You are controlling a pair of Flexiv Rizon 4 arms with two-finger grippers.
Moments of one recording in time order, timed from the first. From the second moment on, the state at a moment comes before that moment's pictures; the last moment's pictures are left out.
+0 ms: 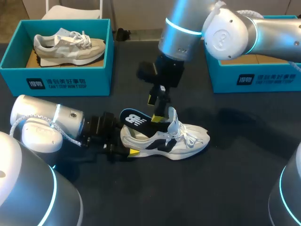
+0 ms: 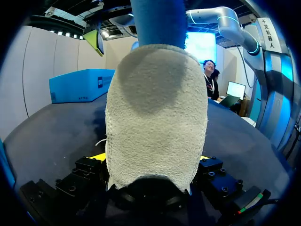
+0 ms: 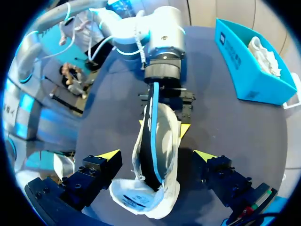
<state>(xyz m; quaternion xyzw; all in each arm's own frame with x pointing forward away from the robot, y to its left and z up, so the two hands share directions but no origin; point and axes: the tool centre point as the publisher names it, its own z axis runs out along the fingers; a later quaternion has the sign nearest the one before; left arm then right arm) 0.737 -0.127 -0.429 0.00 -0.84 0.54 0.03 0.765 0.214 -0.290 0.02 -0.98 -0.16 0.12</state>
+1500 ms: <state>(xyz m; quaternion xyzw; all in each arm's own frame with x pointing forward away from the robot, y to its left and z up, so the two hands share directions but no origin) 0.737 -0.127 -0.429 0.00 -0.84 0.54 0.03 0.756 0.236 -0.331 -0.06 -0.96 -0.26 0.07</state>
